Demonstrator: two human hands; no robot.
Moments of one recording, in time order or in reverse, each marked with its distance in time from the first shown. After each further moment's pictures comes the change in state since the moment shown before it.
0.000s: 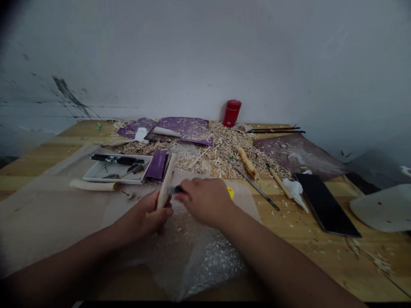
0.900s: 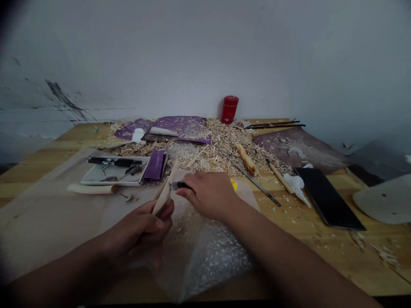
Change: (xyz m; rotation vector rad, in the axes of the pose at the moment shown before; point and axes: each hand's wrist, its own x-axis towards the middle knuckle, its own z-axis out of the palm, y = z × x) left_hand -0.004 -0.003 0.001 -0.565 -0.244 -0.194; right_hand -0.003 -0.008 -0.002 0.079 0.016 -0.045
